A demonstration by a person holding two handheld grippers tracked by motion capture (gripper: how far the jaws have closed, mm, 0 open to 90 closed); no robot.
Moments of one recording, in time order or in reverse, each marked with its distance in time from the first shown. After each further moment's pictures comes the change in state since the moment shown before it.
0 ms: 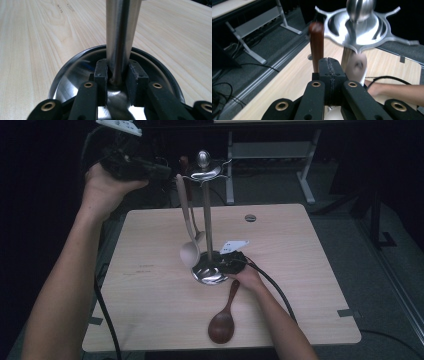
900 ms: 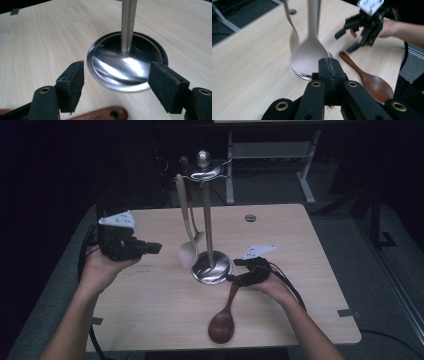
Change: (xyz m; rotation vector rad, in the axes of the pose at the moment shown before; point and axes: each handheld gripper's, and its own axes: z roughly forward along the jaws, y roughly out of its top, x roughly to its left) left arm -0.051 -0.163 0.028 0.110 -0.089 -0.082; right arm 0.025 -0.009 -0.092 0.036 -0.004 0.085
